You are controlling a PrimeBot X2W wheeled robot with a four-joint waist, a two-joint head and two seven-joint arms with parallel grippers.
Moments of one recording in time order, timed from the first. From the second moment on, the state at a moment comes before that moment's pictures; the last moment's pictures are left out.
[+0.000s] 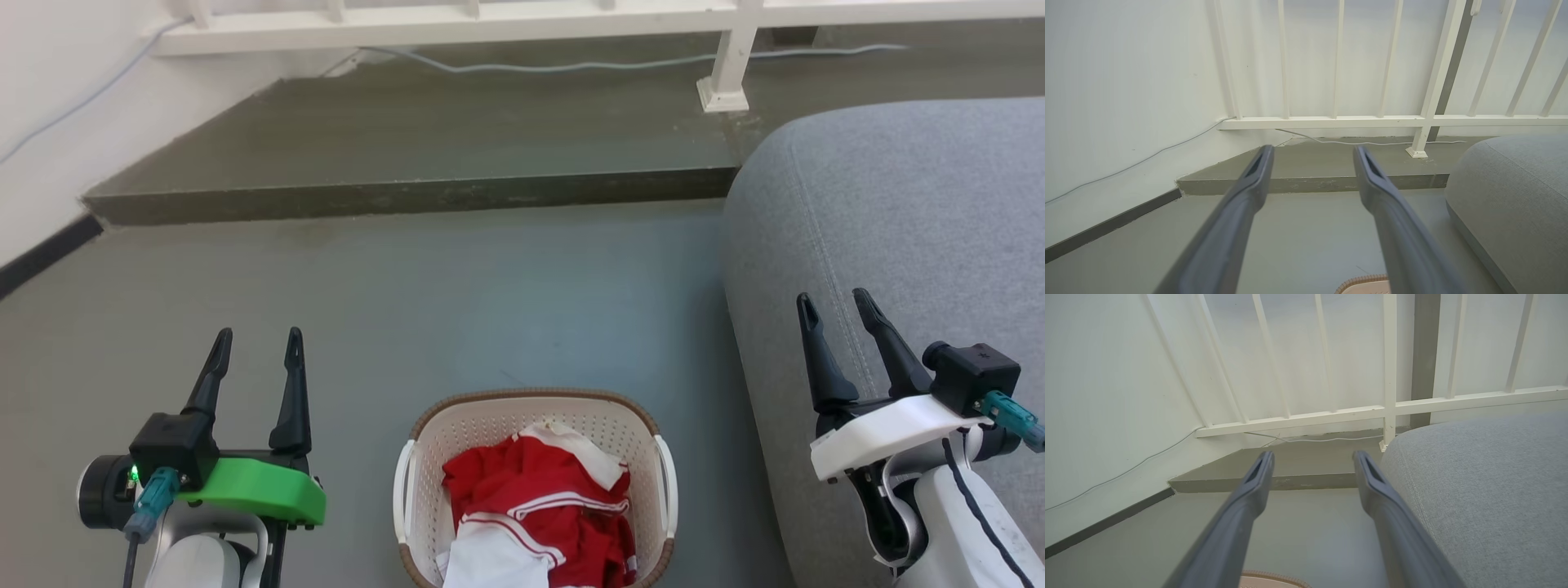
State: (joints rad) left arm -0.08 0.05 -0.10 0.15 -0.20 -0.05 -0.25; right arm -0.10 -0.13 0.12 0.26 0.30 0.11 -0.25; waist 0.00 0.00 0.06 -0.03
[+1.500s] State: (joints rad) left arm -0.39 0.04 -0.20 0.52 -0.23 -0.09 -0.25; right arm -0.40 -0.09 0.27 0.63 0.36 0.12 -0.20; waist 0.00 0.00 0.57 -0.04
